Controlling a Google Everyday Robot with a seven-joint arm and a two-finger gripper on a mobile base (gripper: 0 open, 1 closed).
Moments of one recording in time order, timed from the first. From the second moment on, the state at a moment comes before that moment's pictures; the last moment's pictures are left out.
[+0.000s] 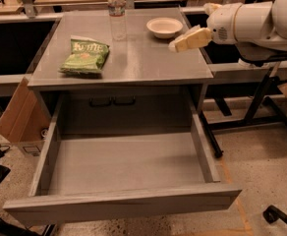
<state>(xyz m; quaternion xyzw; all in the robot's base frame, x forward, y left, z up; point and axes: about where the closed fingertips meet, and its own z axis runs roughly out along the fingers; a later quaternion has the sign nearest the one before) 0.716 -0.132 0.986 -0.41 0.69 0.17 0.57</state>
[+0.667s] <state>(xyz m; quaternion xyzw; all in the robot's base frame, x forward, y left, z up) 0.818 -0.103 0.999 -0.36 0.64 0.21 0.64</state>
